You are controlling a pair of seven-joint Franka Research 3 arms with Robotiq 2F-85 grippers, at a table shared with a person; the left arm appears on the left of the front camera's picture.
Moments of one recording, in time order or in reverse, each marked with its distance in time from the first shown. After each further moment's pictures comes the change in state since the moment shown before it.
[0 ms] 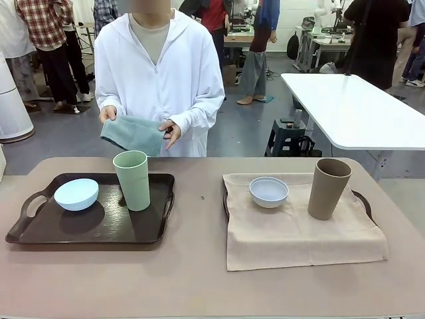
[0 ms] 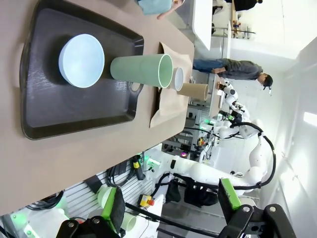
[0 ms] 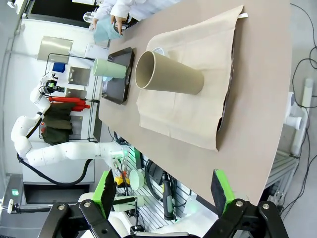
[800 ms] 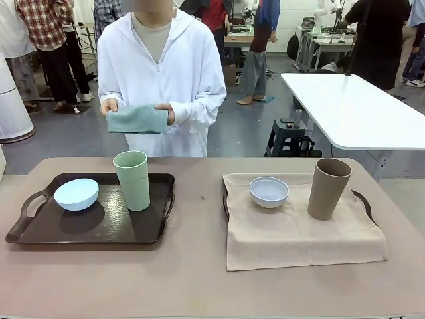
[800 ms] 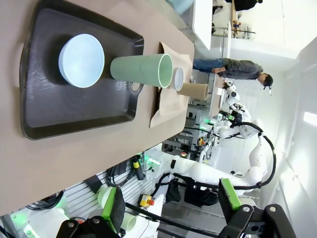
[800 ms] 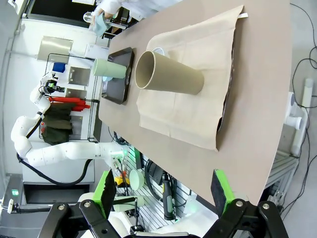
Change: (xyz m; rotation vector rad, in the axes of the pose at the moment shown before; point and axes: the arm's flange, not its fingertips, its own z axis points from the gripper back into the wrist) left arm 0.000 0.000 0.000 0.000 0.001 0.001; right arm 0.000 0.000 0.000 0.000 0.000 0.000
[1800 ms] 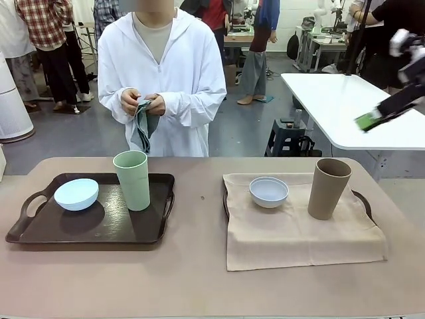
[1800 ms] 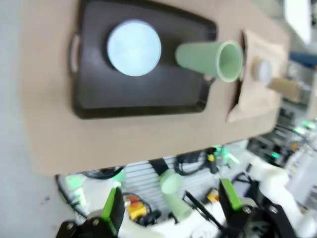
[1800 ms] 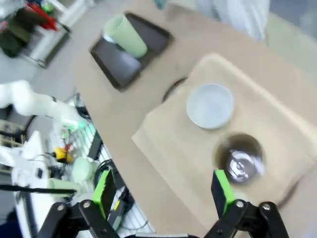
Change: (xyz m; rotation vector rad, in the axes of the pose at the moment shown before) left arm 0.006 -0.124 -0.079 0.625 0.031 0.005; right arm 0.061 0.215 -0.214 -0.157 0.172 0.669
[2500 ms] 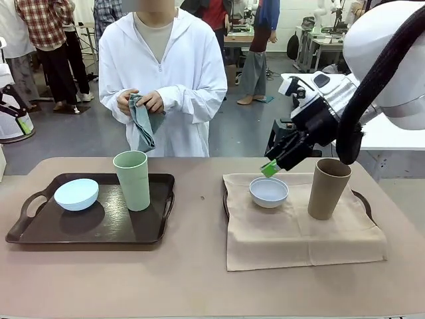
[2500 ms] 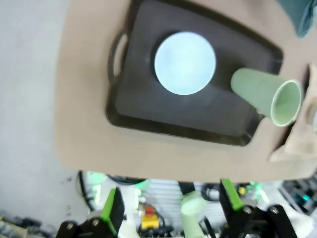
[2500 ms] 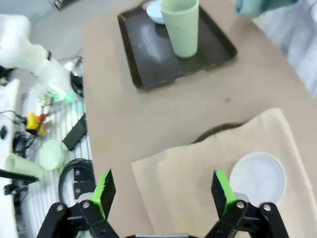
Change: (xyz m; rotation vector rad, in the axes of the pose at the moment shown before) left arm 0.024 -0.038 -0.055 0.288 -0.052 0.157; right arm 0.027 0.071 -0.163 0.029 0.058 0.400
